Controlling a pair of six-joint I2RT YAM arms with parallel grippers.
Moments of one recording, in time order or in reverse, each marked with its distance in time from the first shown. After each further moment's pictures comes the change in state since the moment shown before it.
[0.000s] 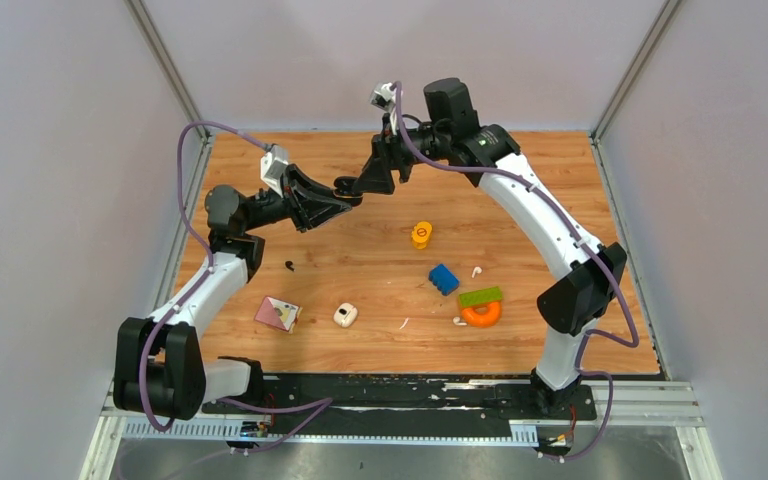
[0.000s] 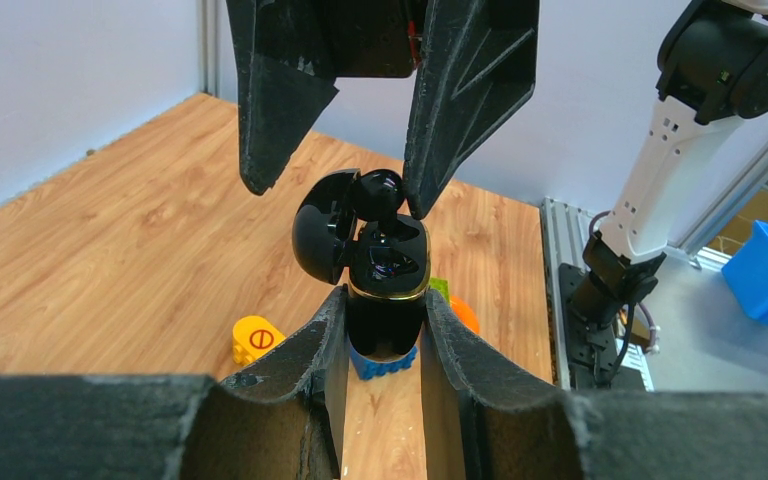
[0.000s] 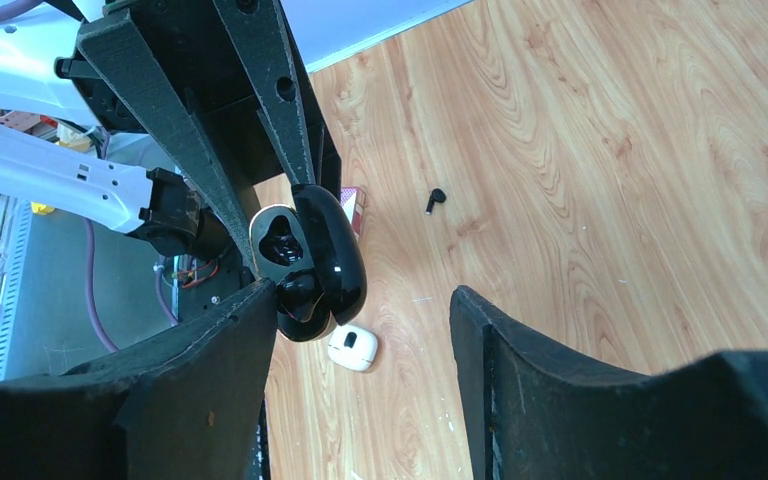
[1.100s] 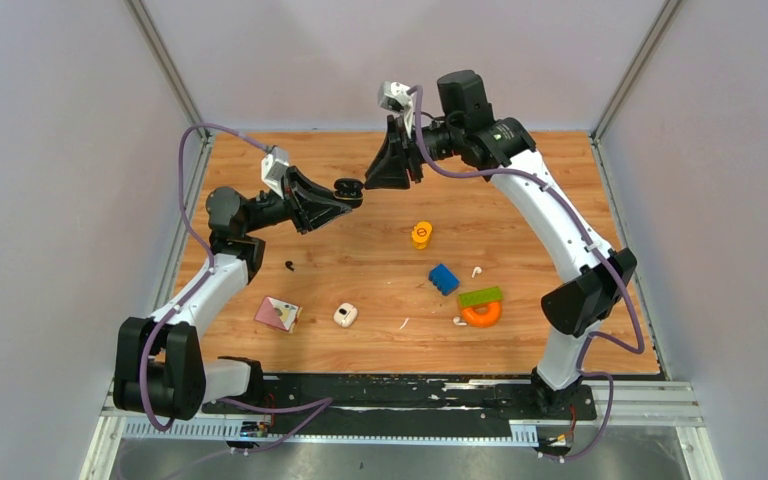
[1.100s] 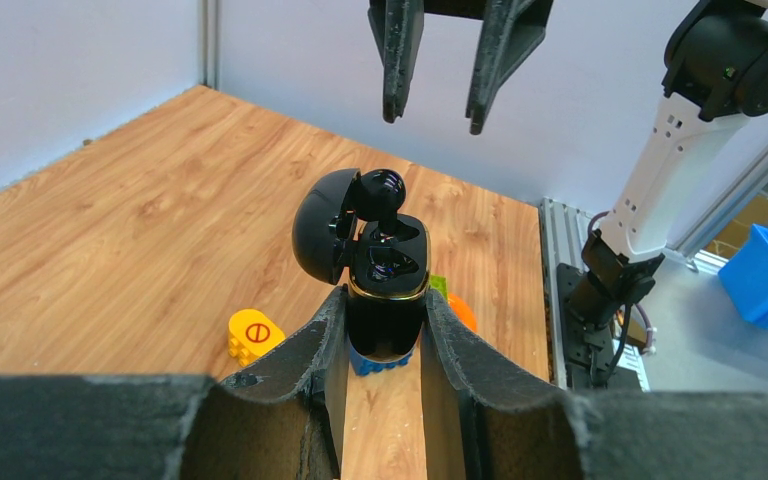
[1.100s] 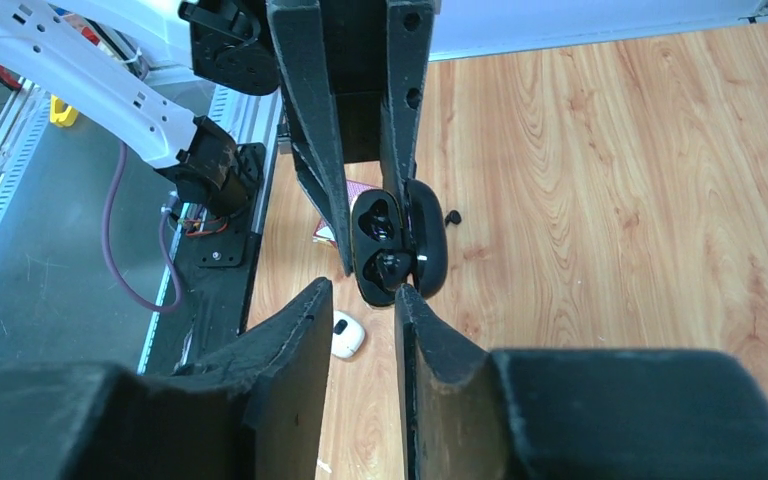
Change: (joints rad) left arm 0.000 -0.001 -0.017 0.000 -0.007 -0.004; right arm -0.036 -0.024 0.045 -0.099 -0.209 -0.248
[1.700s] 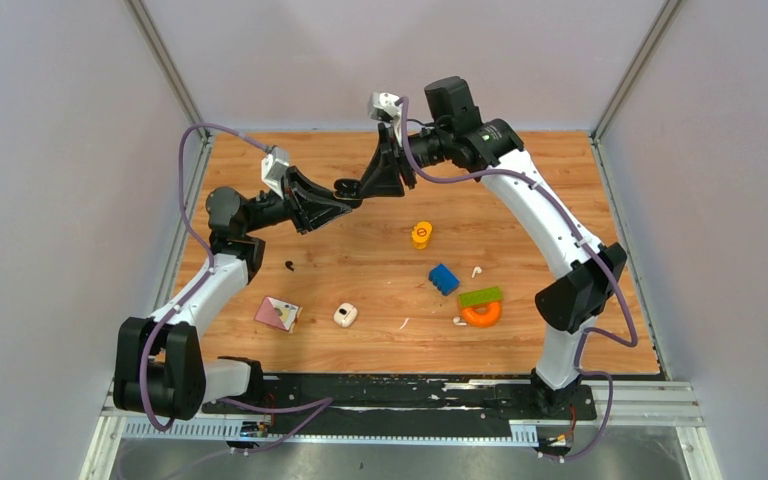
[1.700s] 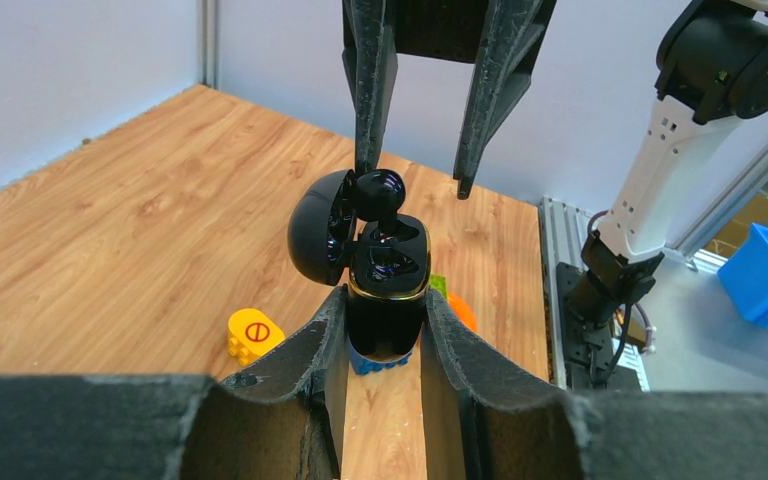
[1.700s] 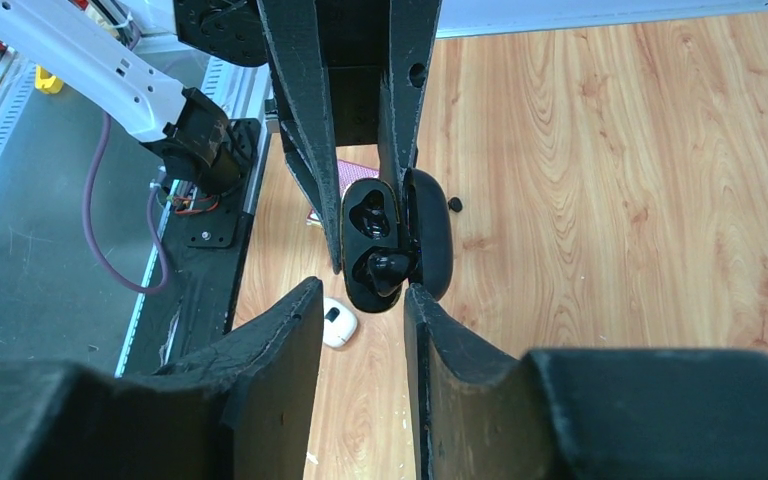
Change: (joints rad) left arm 0.000 0.000 0.000 -0.001 0.003 0.000; right arm 0.032 0.040 0.022 -0.051 0.012 -0.088
